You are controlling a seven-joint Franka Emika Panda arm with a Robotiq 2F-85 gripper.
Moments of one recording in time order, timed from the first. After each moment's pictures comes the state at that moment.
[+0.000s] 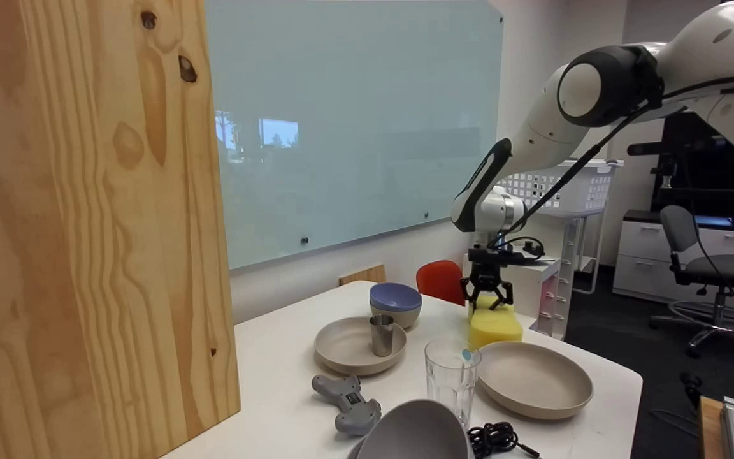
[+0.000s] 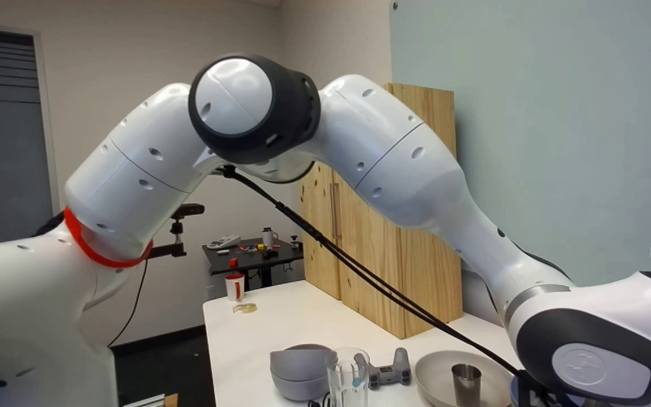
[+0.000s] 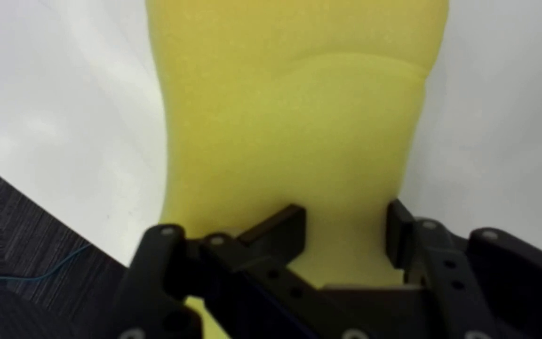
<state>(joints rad) -0.40 0.78 -0.21 -1.66 0.31 2.24 0.22</state>
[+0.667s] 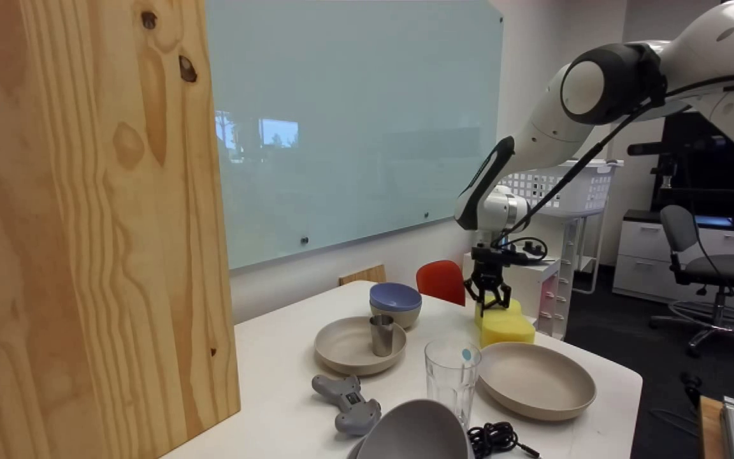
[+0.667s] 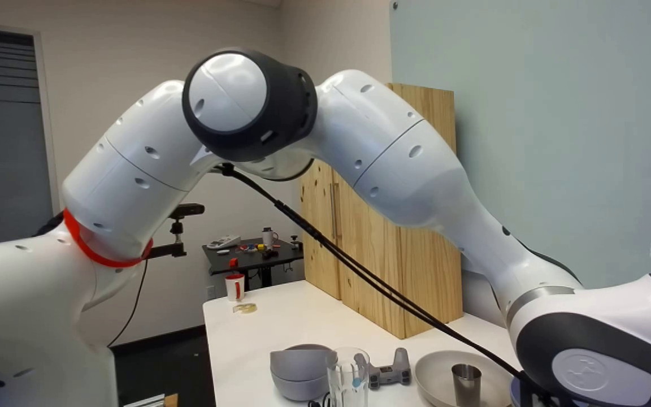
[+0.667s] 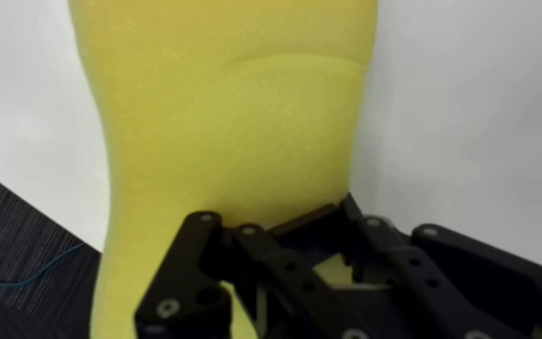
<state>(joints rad) -0.42 0.78 -0.20 -1.67 0.35 2.25 0.18</state>
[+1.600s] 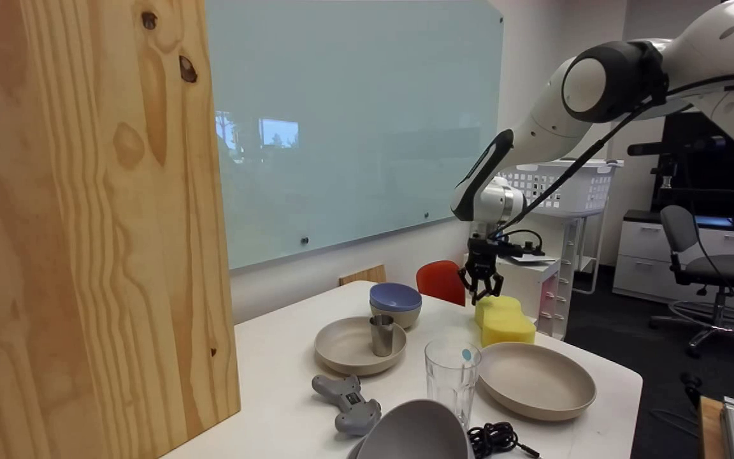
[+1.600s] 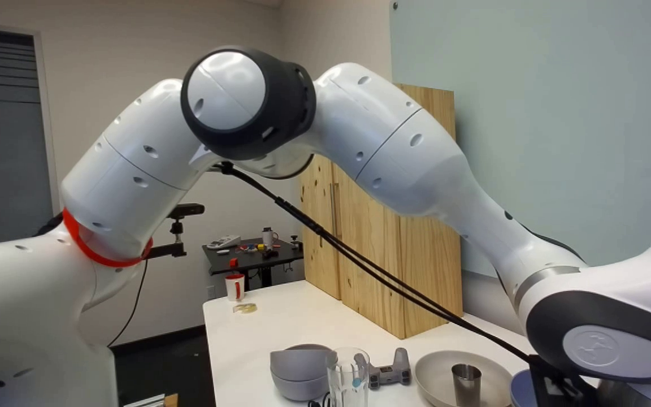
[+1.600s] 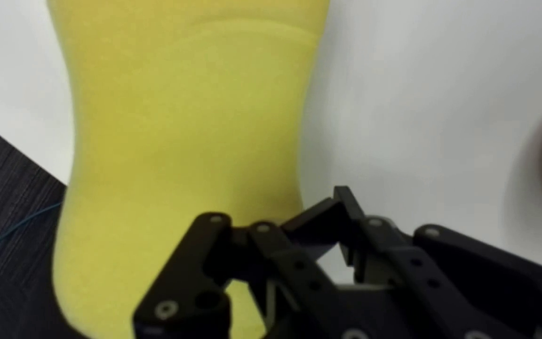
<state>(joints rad) -0.43 0.77 -0.18 -1.62 0.35 2.26 0.12</state>
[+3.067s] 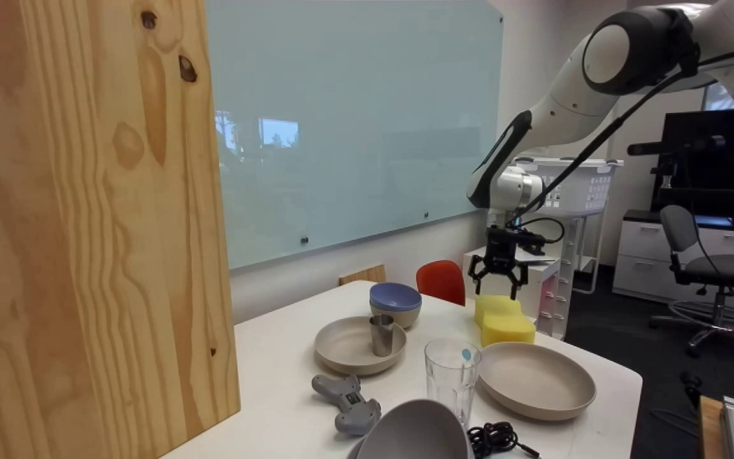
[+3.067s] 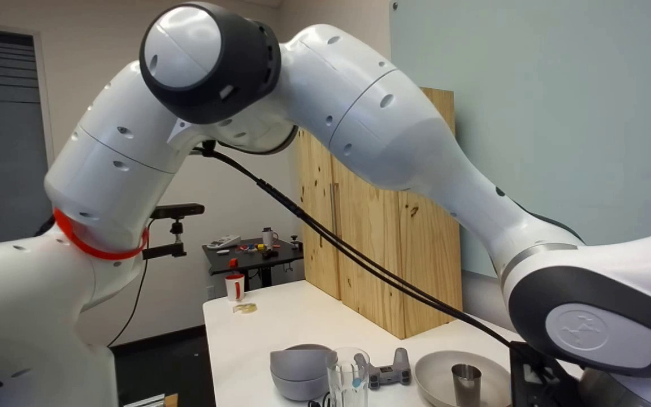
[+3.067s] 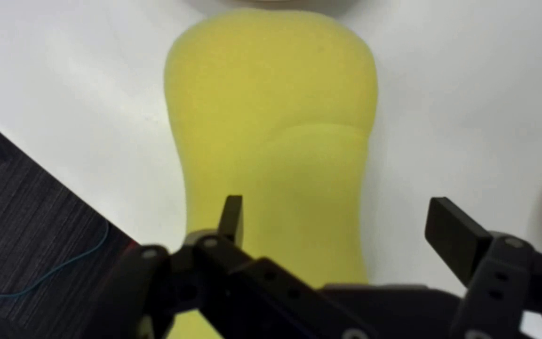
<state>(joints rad) -0.45 0.64 -0.21 -1.76 0.35 2.15 0.10</state>
